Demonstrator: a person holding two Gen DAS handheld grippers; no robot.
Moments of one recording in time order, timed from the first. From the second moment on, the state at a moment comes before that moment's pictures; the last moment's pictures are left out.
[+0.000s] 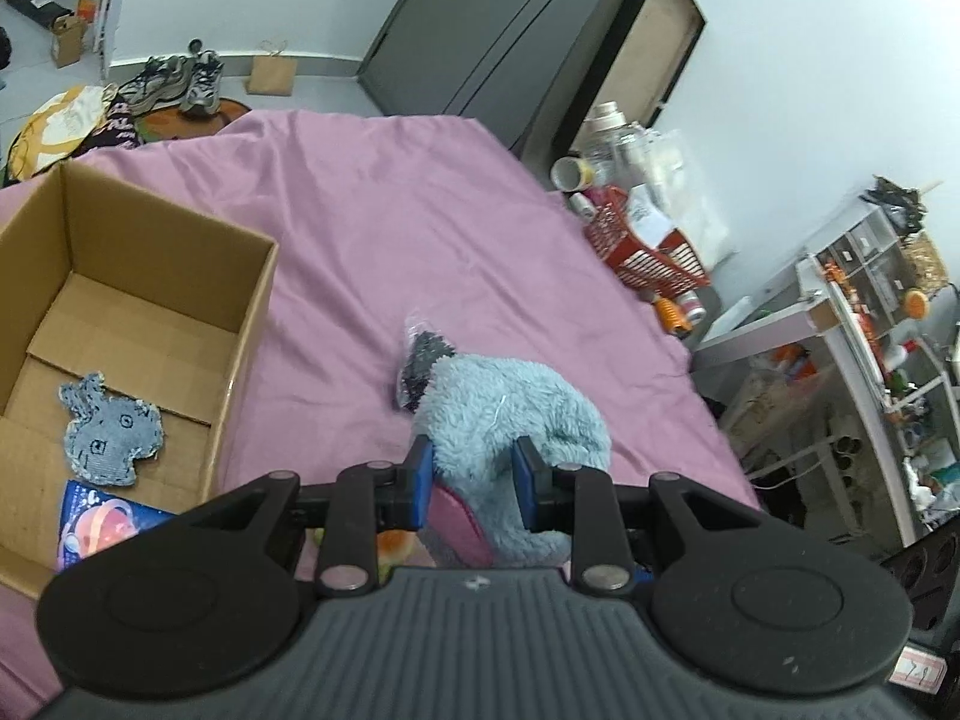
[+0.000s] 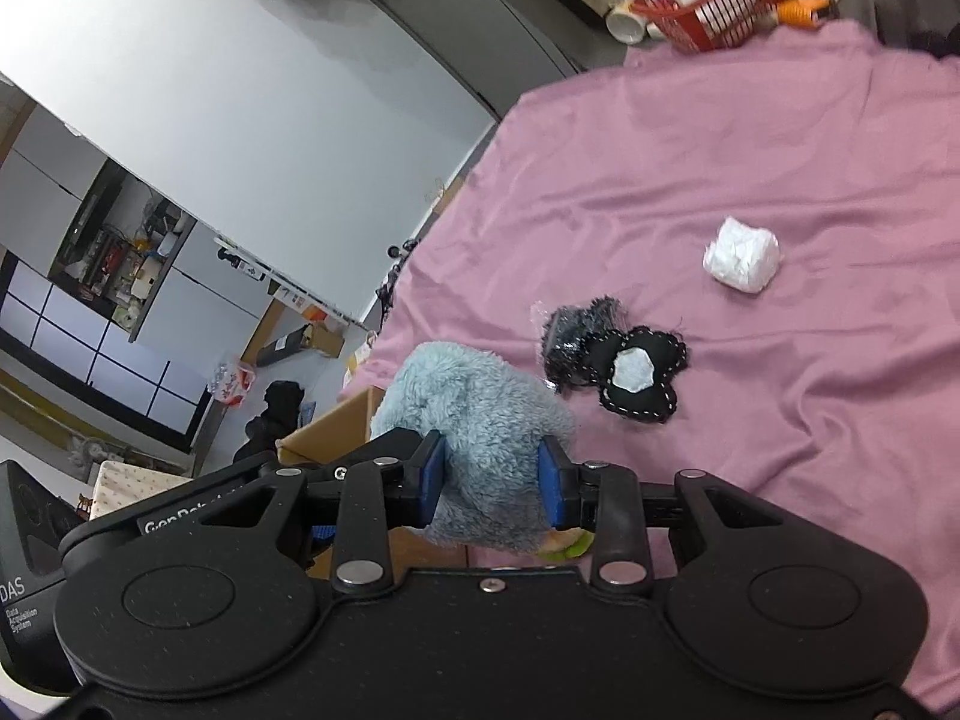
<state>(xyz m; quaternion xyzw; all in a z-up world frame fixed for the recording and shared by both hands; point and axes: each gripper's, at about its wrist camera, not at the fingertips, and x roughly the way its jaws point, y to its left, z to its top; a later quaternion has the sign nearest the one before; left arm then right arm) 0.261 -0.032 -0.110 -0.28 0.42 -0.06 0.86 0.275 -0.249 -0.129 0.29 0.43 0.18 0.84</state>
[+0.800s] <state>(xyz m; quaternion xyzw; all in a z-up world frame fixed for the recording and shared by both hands) 0.194 0.053 -0.061 -0.31 0.36 -0.05 0.88 0.223 -0.161 -0.080 0.26 0.40 0.19 0.86</state>
